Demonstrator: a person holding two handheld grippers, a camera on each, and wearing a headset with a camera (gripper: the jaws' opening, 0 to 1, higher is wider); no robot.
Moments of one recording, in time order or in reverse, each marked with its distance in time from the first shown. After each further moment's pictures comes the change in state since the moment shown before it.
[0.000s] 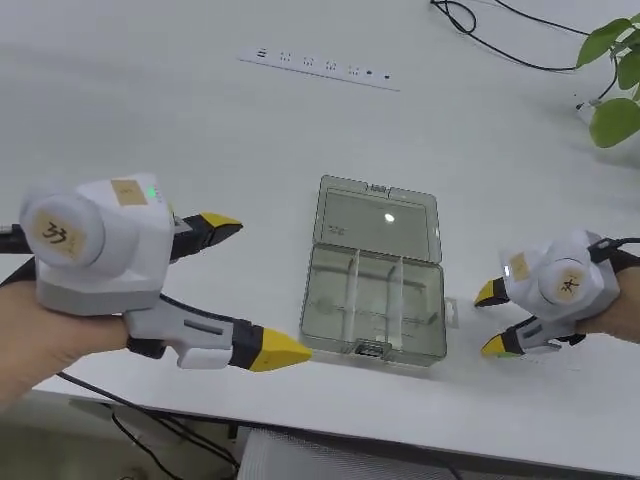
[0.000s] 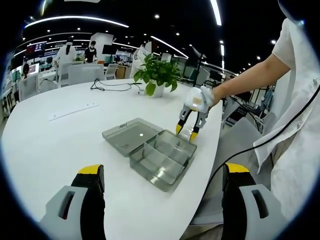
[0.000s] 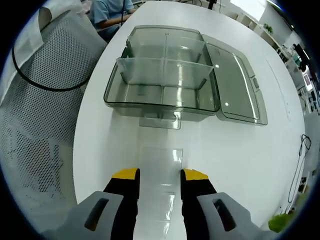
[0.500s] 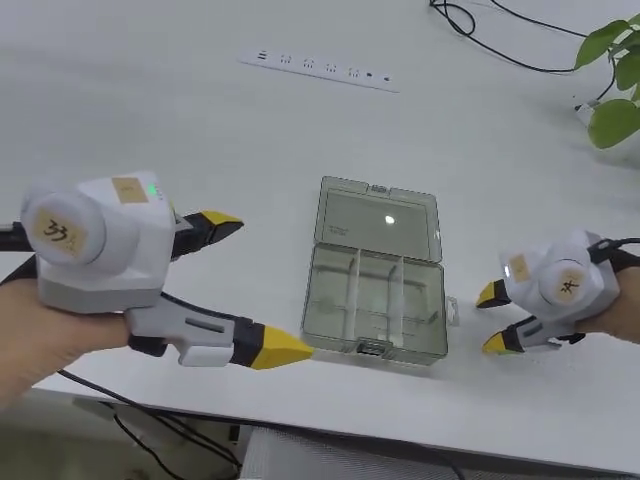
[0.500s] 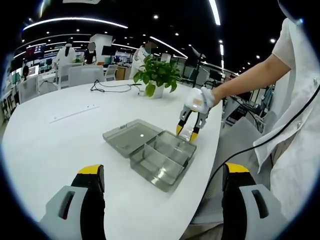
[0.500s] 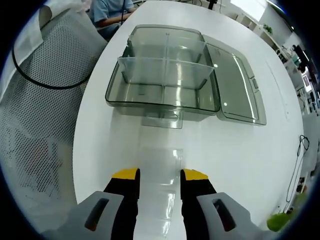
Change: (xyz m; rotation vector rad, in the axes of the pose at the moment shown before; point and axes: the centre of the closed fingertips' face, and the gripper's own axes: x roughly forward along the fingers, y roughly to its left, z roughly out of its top) left arm -0.003 -0.001 0.003 0.015 -0.002 0.003; right arm -0.002 0.002 -0.001 -0.008 0.009 -0.021
